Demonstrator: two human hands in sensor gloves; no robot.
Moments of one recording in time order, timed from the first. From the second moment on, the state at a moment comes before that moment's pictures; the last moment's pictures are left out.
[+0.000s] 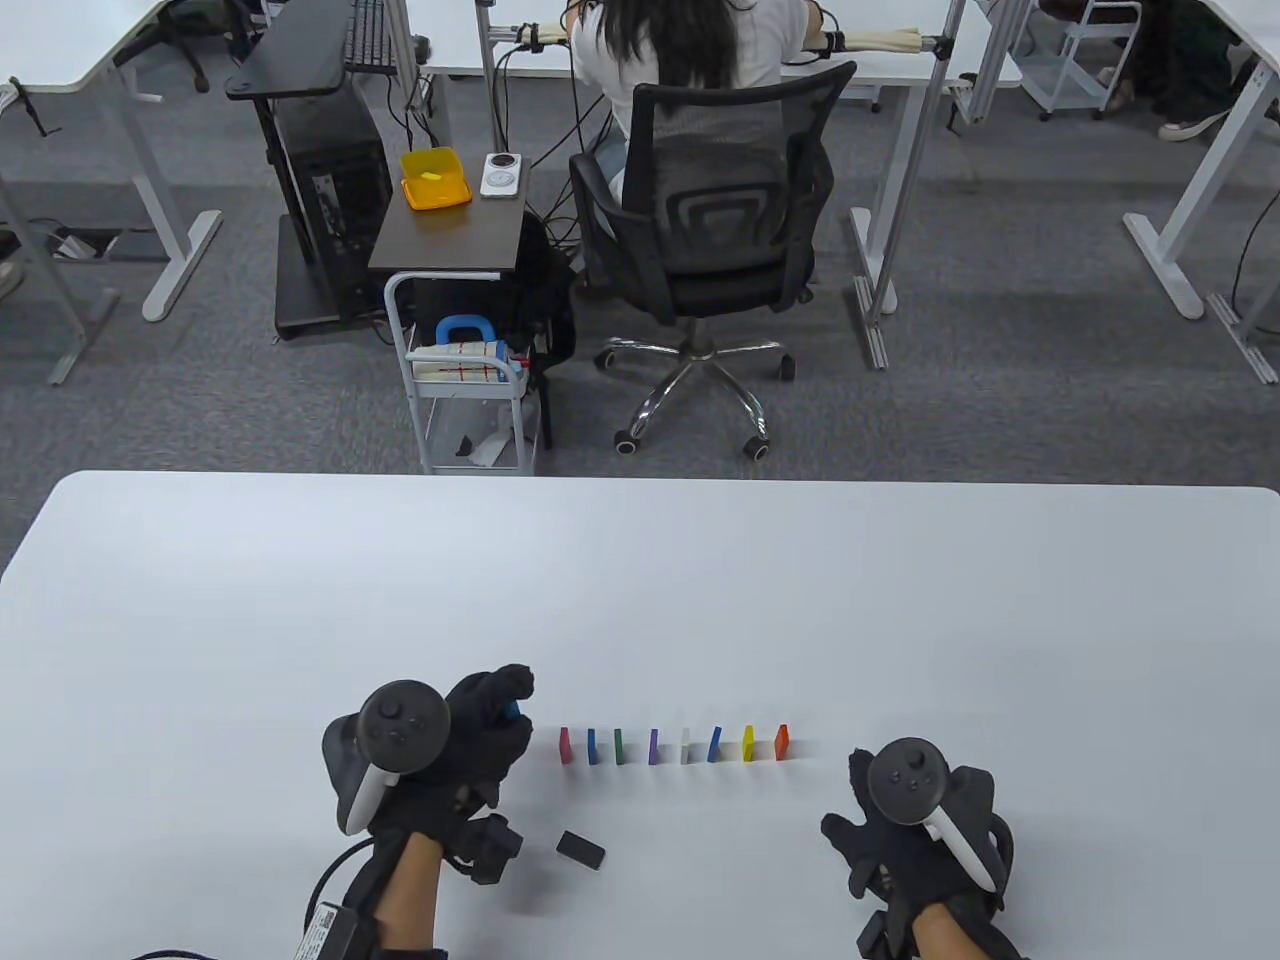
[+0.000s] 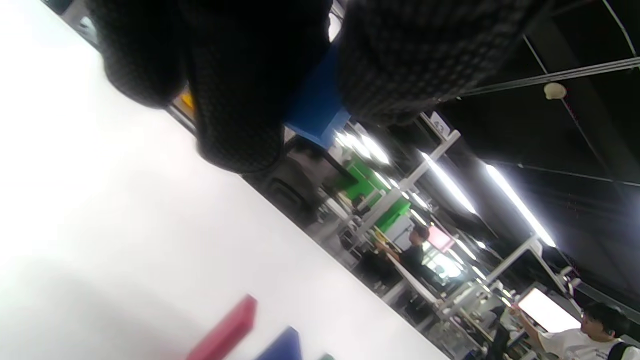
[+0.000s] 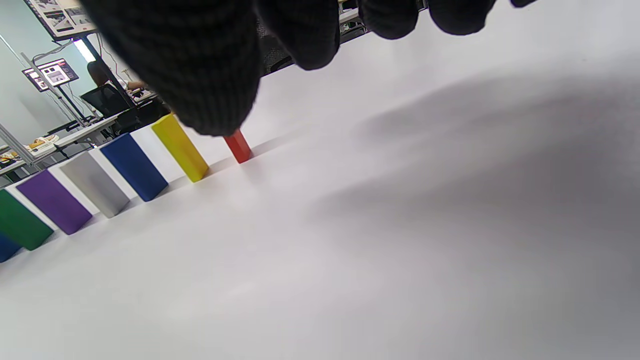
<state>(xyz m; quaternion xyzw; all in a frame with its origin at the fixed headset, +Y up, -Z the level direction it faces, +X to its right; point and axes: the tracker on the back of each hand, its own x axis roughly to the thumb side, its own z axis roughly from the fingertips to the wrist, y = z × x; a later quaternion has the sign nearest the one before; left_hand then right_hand) -0.215 -0.725 -0.331 0.04 -0.04 0.37 0.93 0.216 -0.765 -0.298 -0.07 0.12 0.97 0.19</state>
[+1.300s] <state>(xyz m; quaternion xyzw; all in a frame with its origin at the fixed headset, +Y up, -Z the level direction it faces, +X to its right) -0.180 -0.785 -0.373 -0.12 -0.04 0.18 0.98 0.219 -0.770 -0.303 -0.08 0.14 0.97 0.19</state>
